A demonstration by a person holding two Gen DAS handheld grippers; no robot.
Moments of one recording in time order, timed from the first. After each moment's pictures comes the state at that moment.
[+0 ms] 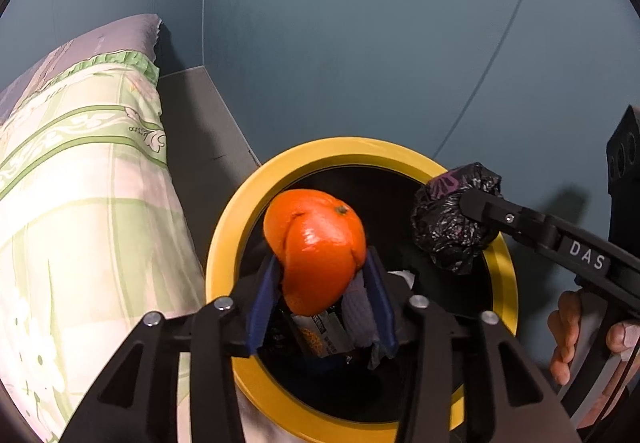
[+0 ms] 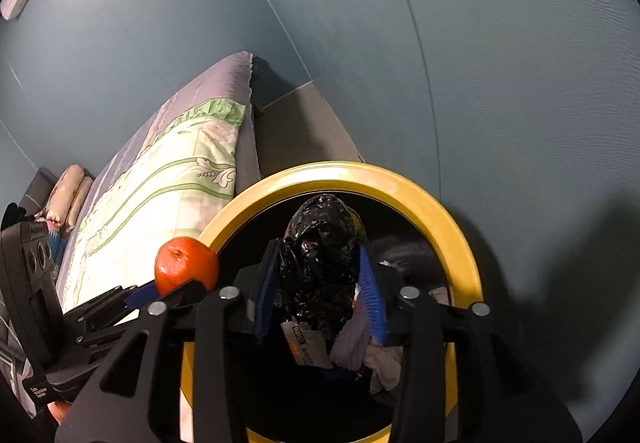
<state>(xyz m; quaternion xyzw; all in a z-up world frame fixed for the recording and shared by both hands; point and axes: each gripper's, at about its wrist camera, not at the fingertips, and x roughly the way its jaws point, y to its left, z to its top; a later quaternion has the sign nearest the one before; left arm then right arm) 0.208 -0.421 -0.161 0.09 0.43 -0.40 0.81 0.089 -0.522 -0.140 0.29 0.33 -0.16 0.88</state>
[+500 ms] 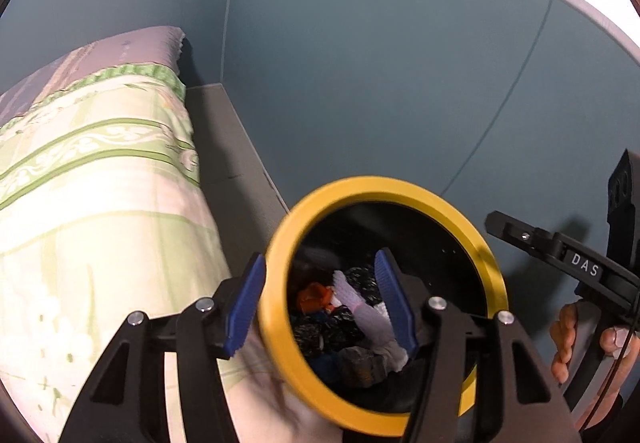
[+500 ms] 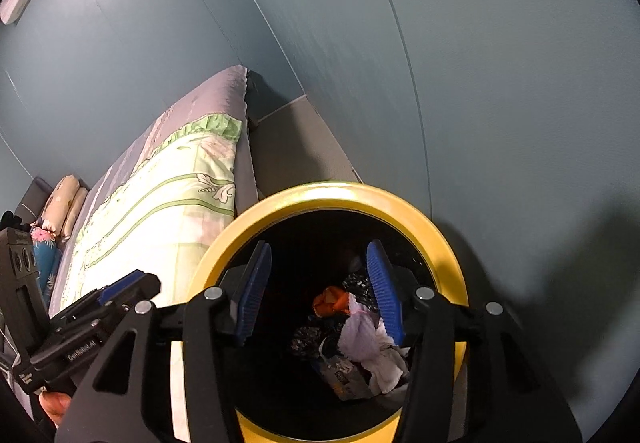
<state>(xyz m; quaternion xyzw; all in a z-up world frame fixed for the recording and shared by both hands) 0.222 -0.375 -0.130 0.05 0.40 -0.38 0.83 0.078 -0.515 -0.113 0.28 0.31 -0.17 0.89</state>
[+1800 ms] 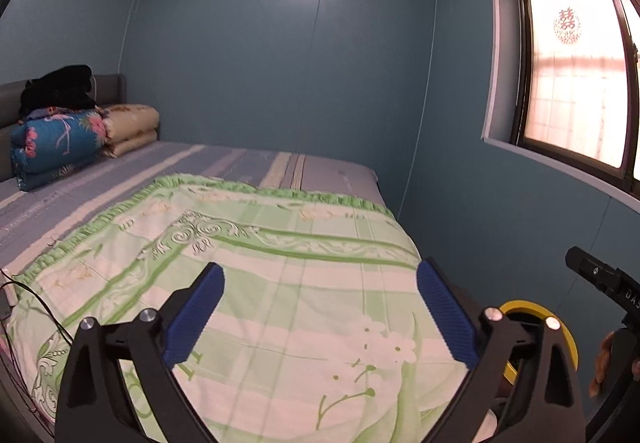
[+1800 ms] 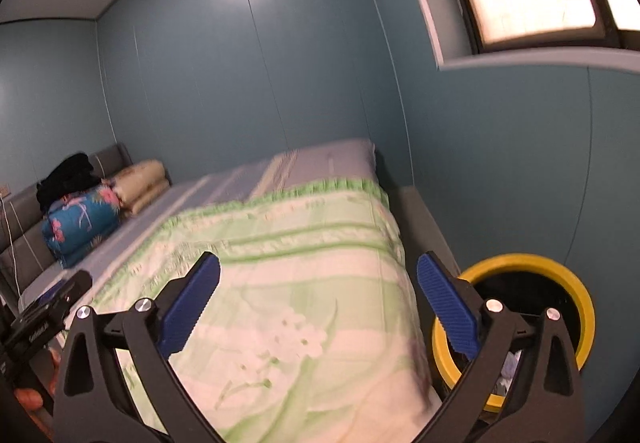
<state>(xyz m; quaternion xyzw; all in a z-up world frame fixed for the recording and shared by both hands) 0.110 -0.010 -0.003 -0.06 0.17 -0.10 0.98 0.047 -0.230 0.017 0.13 0.14 -0.06 0.98</state>
